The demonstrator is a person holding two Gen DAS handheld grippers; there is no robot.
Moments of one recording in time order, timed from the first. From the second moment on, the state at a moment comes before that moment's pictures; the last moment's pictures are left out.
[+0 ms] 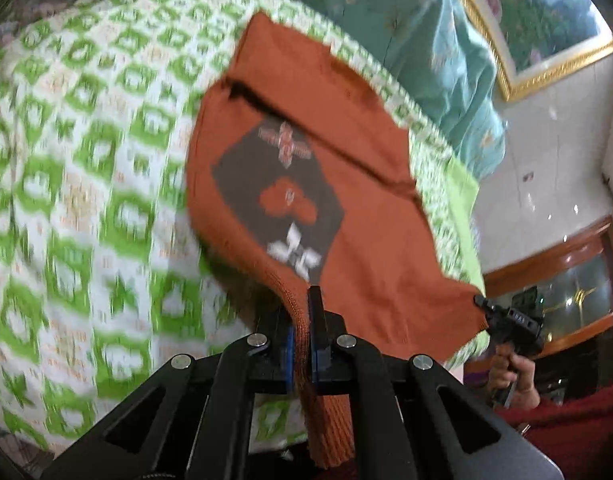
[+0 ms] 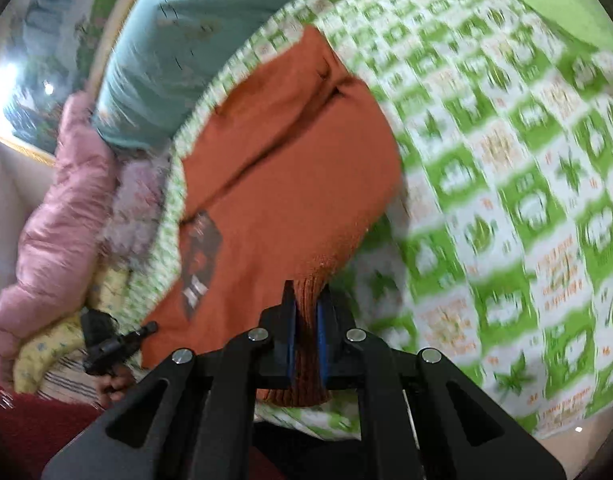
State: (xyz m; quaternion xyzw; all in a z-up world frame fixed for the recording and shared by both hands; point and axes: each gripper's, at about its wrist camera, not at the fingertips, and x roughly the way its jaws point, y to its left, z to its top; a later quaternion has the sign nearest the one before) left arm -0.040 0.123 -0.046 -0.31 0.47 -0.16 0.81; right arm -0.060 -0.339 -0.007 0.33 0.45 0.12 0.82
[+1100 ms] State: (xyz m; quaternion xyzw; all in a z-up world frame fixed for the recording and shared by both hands) left arm 0.264 0.167 -0.049 -0.33 0.40 -0.06 0.85; right arm 0.270 -0.372 -0.013 0.31 0.42 0.10 0.85
